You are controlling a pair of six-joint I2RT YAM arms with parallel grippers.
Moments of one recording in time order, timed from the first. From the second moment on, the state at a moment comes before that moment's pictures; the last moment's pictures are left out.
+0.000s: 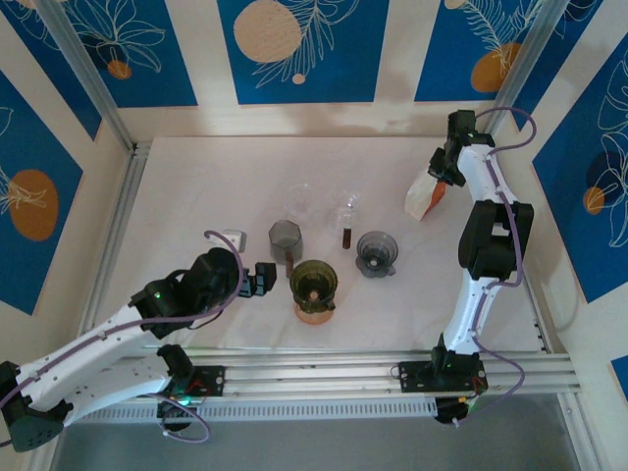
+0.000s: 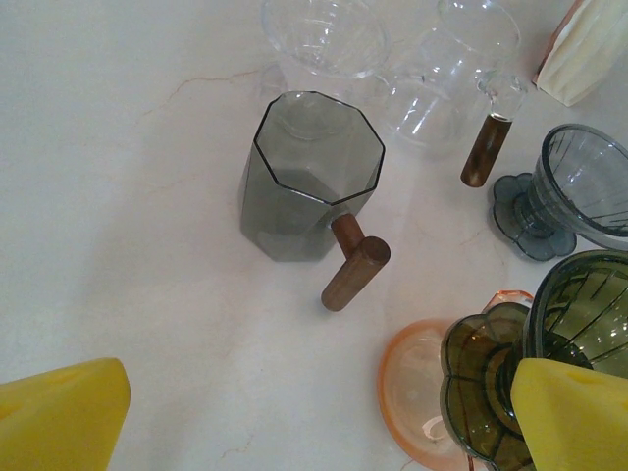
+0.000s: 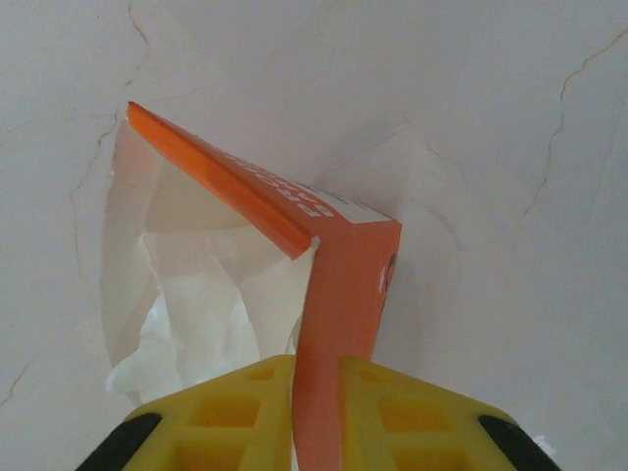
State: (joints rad) left arm -0.90 0.80 0.76 -0.64 -0.33 -0.60; right arm -0.10 2.04 1.83 -0.89 0.07 0.43
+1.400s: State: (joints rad) left arm -0.88 0.83 0.76 -0.64 -0.29 -0.60; right arm 0.14 2.15 1.98 -0.90 0.11 -0.01
